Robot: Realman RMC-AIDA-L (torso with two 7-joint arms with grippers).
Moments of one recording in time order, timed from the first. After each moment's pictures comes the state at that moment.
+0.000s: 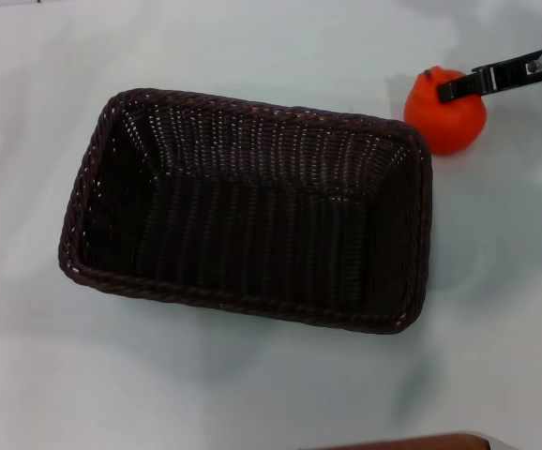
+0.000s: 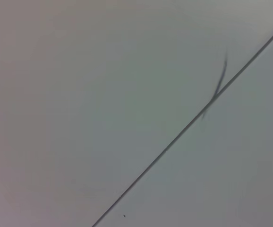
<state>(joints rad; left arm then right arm) -0.32 -2.14 -2.83 -0.86 1.64 -1.35 1.24 0.67 2.08 -0.71 -0.95 0.52 1.29 2.35</state>
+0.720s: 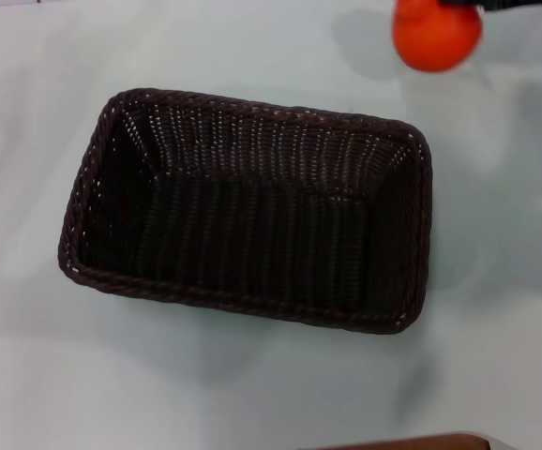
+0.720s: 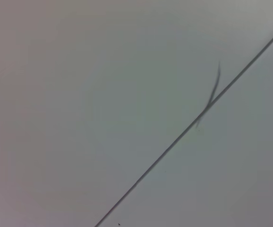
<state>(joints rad) -0.32 -2.14 -2.83 -0.86 1.62 -1.36 1.24 0.54 2.09 -0.76 -1.22 0.93 1.39 2.22</state>
